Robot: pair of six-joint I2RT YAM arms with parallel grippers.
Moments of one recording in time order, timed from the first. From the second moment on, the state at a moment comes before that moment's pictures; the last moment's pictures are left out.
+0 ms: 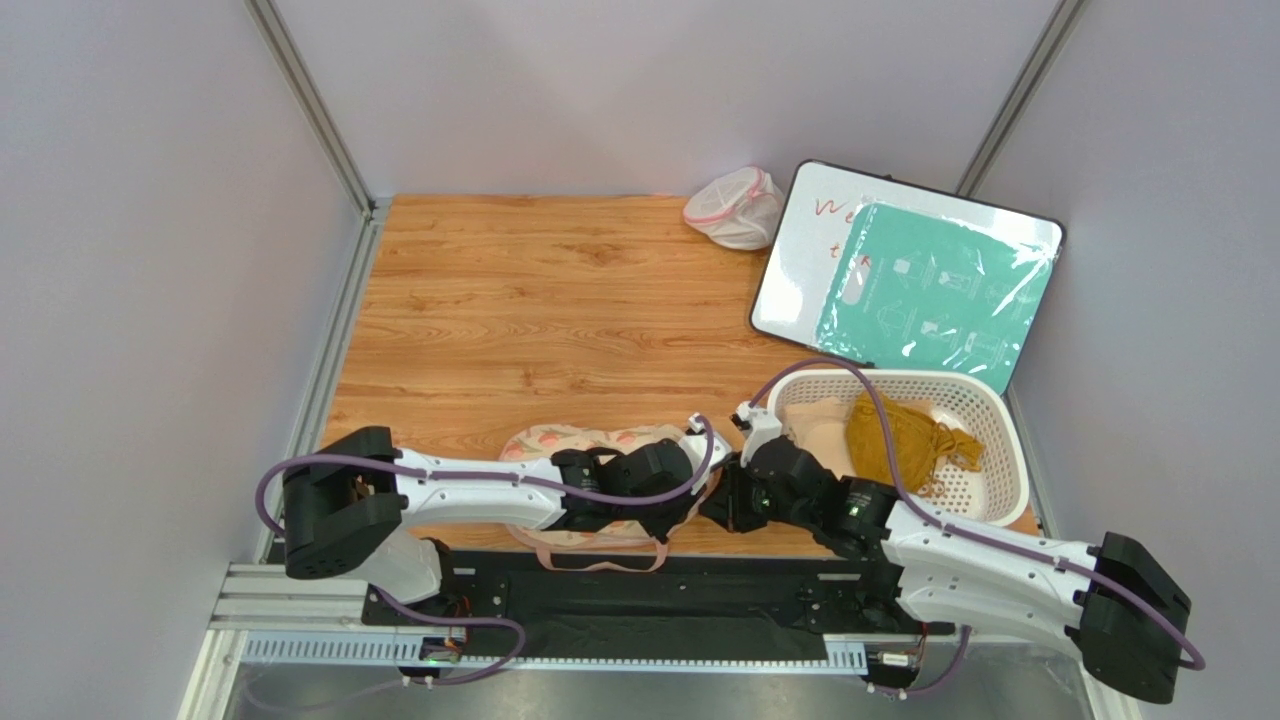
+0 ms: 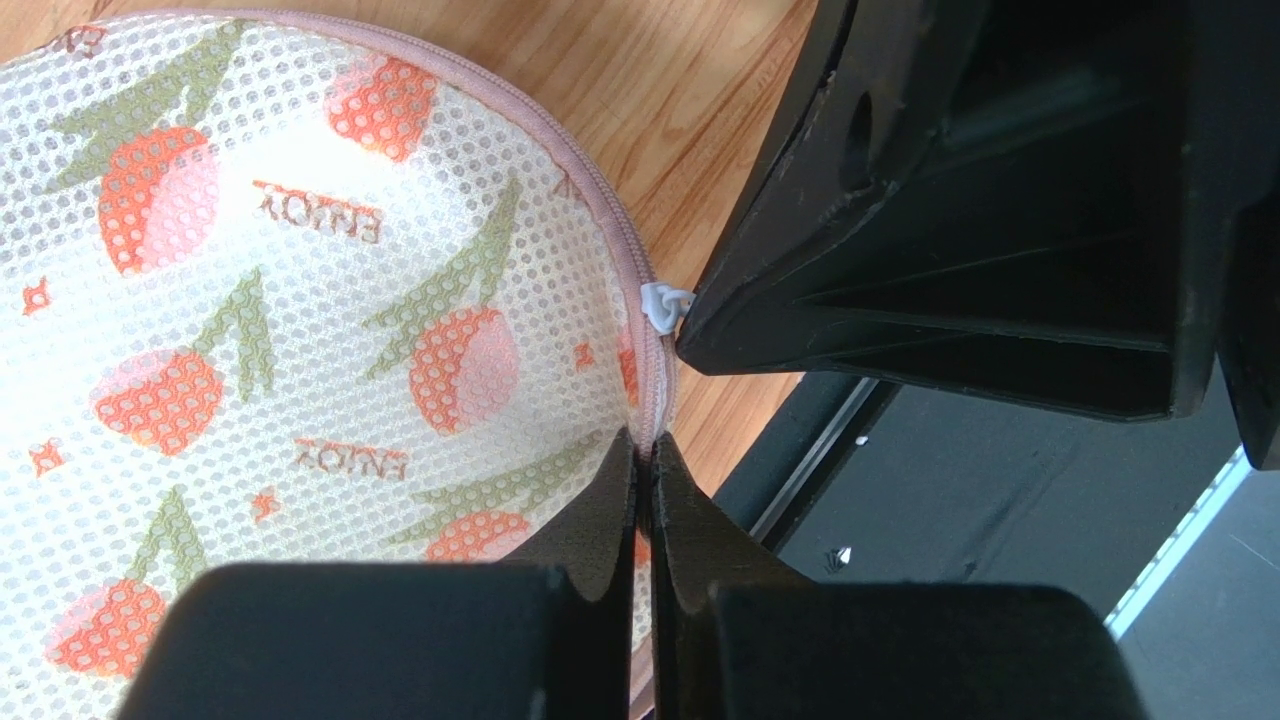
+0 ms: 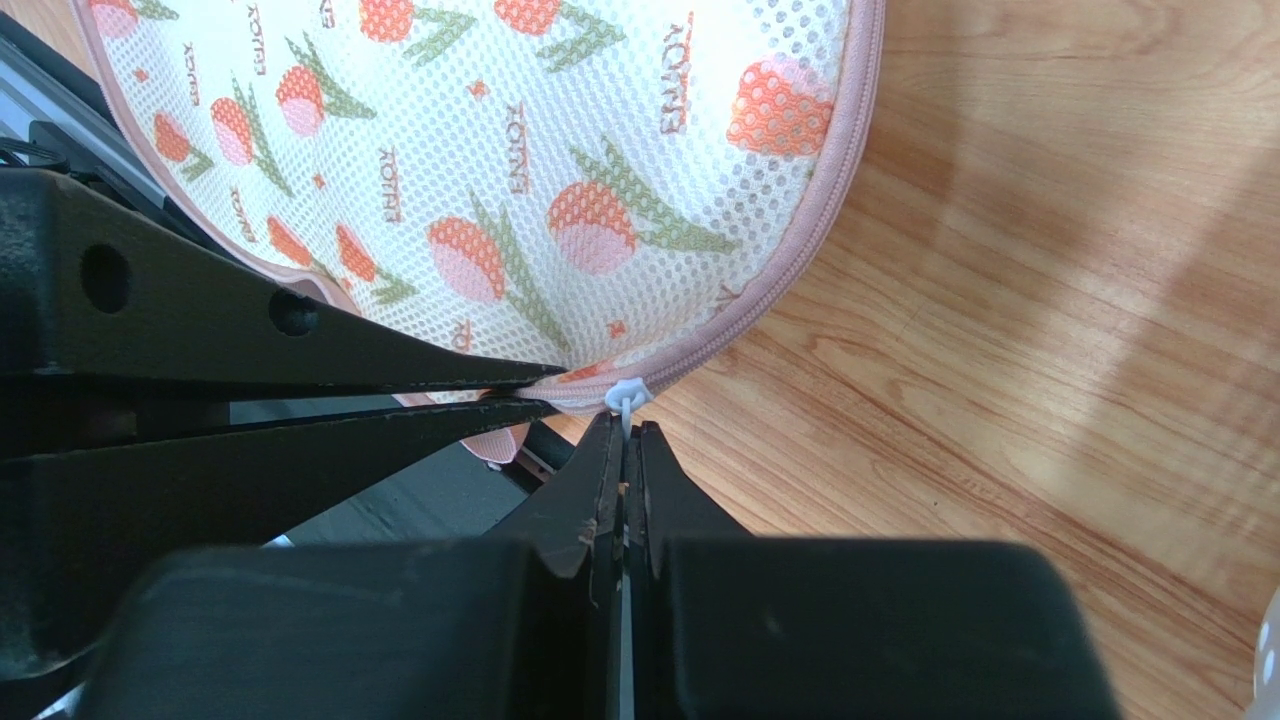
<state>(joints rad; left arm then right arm) -1.27 1.49 0.79 -0.13 -0.08 -0.35 1.01 0.87 0.36 -0.18 0.02 0.77</state>
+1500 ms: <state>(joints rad) -1.28 1.12 0.56 -0.22 -0.17 -0.35 0.97 0.84 0.37 -0.24 0.01 0.77</state>
